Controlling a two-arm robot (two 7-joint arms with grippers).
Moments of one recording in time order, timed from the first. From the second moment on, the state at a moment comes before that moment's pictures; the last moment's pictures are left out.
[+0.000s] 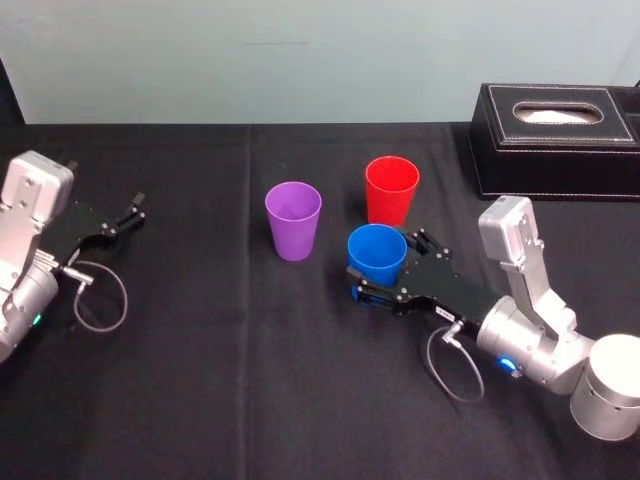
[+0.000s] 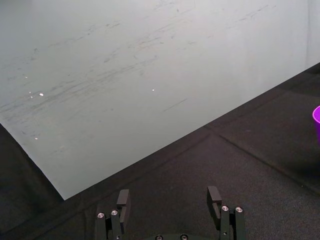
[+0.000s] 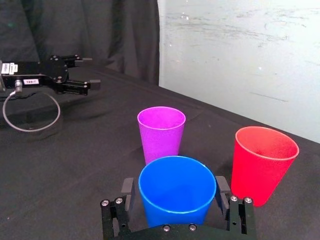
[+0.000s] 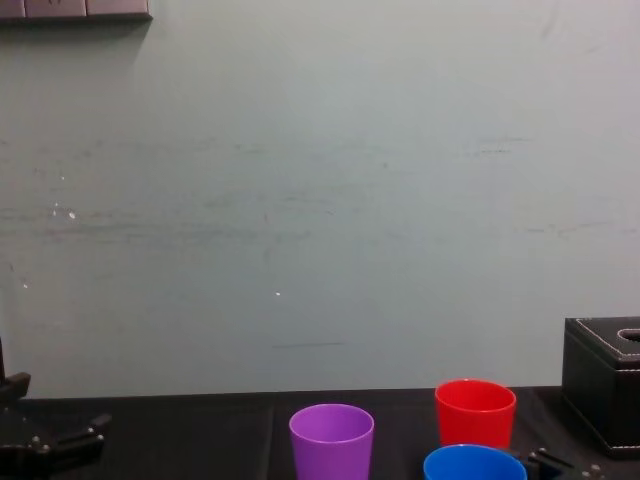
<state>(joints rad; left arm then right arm) -0.20 0.60 0.45 -1.41 -0.25 -0.12 0.03 0.15 0.44 -0.42 -1.43 0.33 -0.12 0.44</state>
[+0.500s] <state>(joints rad) -0.20 0.60 0.45 -1.41 -0.25 -0.12 0.03 0.16 0.39 -0.40 -1.38 0.31 -0.14 0.45</state>
